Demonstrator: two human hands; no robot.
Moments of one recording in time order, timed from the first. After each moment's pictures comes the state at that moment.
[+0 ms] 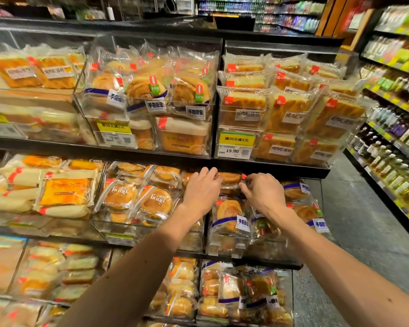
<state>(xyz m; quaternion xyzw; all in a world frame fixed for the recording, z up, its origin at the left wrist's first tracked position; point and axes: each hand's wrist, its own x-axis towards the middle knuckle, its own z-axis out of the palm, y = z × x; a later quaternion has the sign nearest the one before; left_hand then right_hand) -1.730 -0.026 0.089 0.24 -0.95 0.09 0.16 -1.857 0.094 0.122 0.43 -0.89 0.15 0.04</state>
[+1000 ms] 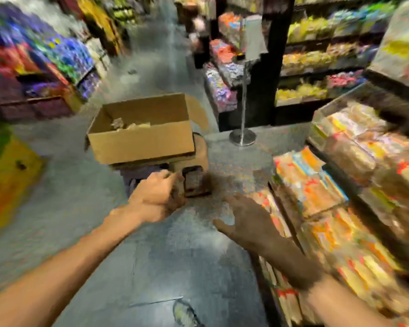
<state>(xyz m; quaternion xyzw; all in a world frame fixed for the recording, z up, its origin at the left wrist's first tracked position) -0.963 0.128 0.119 0.83 -0.54 -0.11 0.04 -1.183 0.022 0.083 0.94 -0.30 0.04 -0.19</state>
